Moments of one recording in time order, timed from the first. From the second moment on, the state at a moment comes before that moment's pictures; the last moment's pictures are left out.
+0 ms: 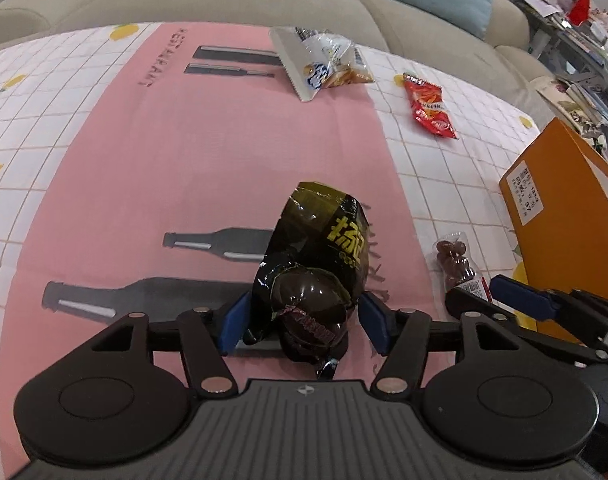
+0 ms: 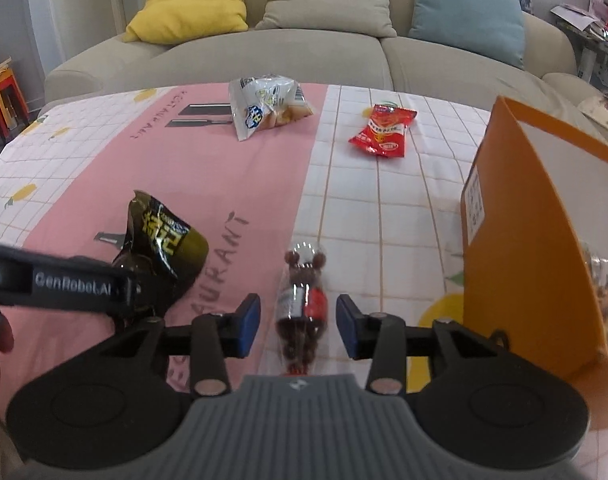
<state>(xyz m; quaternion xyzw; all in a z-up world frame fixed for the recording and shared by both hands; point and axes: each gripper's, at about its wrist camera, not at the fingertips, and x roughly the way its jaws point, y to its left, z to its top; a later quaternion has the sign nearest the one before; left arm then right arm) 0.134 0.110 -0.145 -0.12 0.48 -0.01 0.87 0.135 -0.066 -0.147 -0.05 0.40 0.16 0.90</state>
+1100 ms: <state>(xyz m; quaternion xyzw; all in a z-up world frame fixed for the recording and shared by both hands) 0.114 0.086 -0.113 -0.12 0.42 -0.02 0.90 0.128 -0.074 -0.138 -0.04 0.40 0.17 0.90</state>
